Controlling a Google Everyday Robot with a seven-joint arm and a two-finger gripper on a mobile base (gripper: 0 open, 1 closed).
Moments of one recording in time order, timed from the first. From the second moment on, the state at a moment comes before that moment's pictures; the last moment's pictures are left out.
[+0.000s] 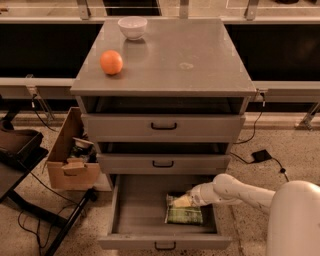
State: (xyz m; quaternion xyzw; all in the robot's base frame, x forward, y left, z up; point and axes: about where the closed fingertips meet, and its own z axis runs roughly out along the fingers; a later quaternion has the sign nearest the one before) arm 0.603 -0.121 0.292 -0.29 0.89 0.26 0.23
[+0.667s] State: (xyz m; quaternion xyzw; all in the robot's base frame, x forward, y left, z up) arm 0.595 -0.120 0.307 -0.30 0.89 0.26 0.24
